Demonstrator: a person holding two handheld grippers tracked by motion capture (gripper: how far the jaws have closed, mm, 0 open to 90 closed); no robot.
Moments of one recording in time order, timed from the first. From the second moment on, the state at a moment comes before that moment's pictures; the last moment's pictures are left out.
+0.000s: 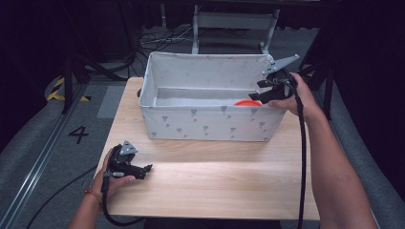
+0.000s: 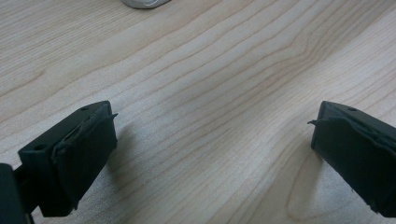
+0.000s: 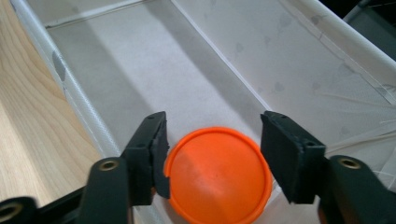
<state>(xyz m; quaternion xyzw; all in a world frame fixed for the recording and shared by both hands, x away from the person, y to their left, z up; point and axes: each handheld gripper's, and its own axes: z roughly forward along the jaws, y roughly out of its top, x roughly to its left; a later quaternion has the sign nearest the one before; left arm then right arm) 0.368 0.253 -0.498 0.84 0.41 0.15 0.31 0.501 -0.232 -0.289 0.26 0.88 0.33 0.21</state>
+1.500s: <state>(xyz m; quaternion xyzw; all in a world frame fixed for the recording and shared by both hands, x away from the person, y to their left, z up) 0.367 0.253 -0.498 0.84 0.41 0.15 0.31 0.394 -0.274 -0.294 0.31 0.83 0.34 0.33</state>
